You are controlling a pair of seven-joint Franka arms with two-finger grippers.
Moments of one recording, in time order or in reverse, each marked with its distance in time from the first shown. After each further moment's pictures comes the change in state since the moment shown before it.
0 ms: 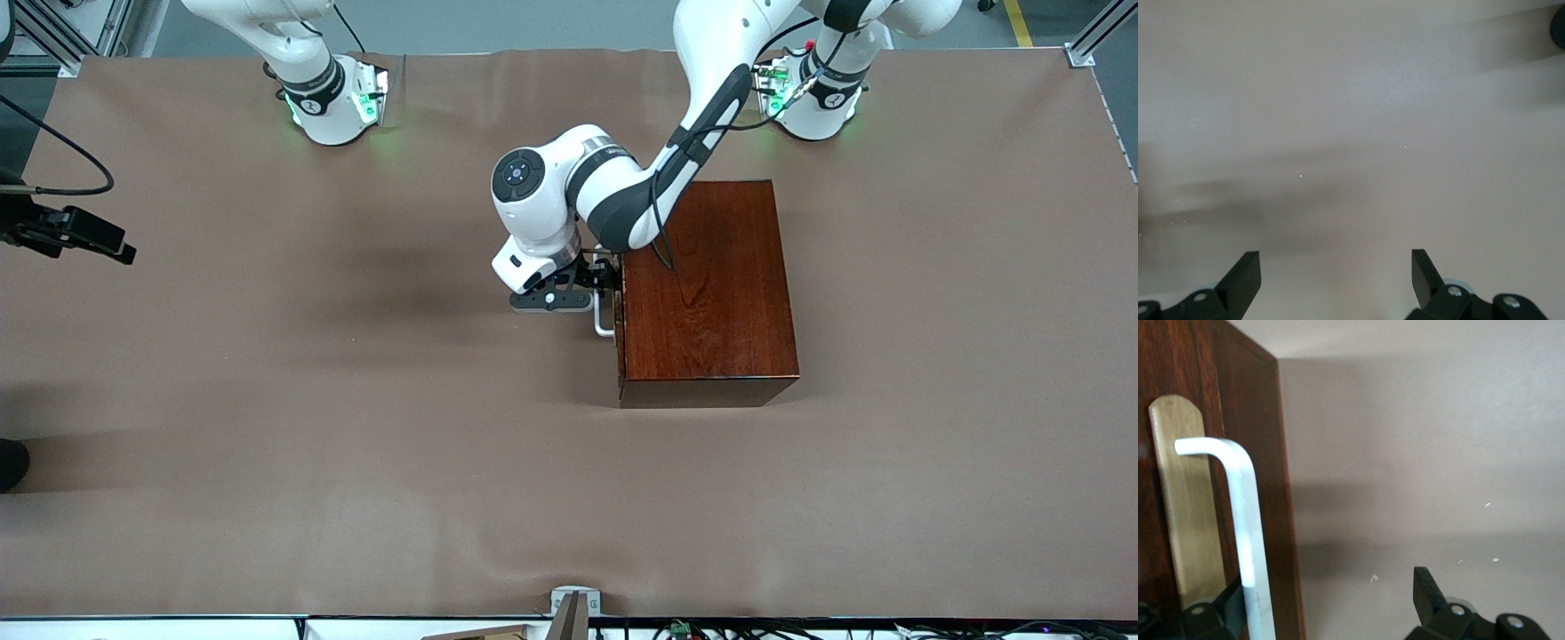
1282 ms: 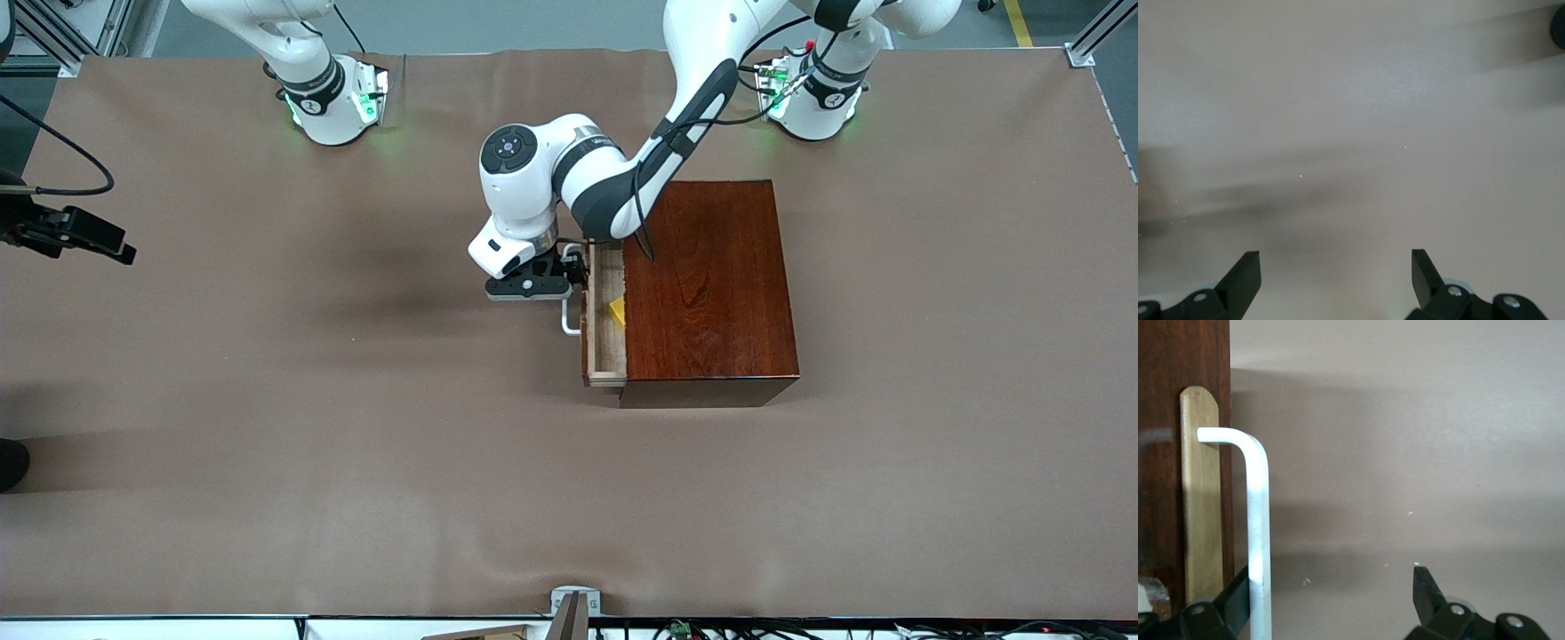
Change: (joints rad) left arm -0.027 0.004 -0.023 0.008 -0.001 0.132 -0.110; right arm 0.000 0.000 -0.001 0.000 0.000 0.000 0.000
